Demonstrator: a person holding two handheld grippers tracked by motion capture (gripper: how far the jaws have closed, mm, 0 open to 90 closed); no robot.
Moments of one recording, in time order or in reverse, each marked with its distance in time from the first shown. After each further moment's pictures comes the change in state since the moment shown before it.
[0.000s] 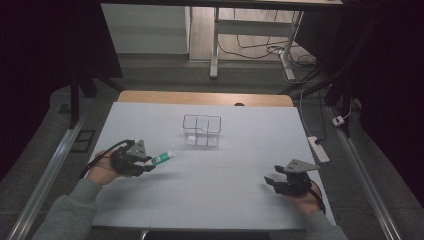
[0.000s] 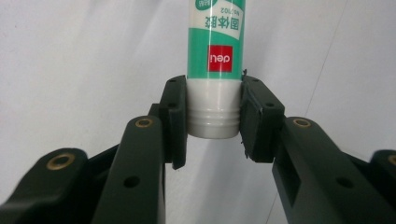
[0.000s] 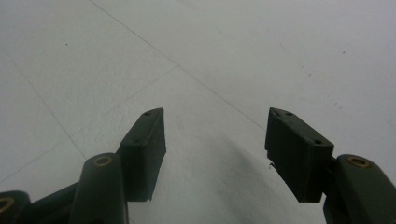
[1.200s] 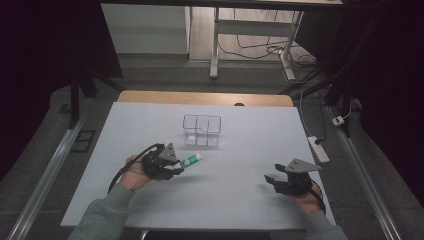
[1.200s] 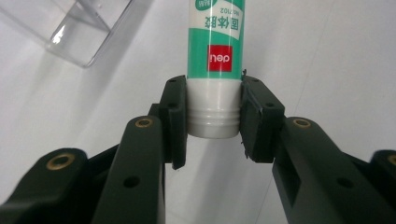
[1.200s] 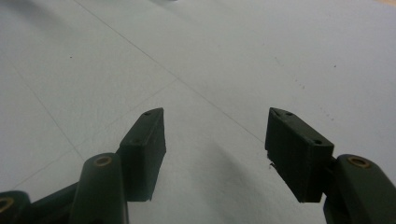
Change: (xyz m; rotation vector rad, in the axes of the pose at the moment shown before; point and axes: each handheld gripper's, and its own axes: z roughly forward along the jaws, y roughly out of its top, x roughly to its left) left arm -0.038 0.064 0.038 -0.060 -0.025 -0.013; right arm 0.002 0.004 -0.004 -0.041 -0.012 -0.007
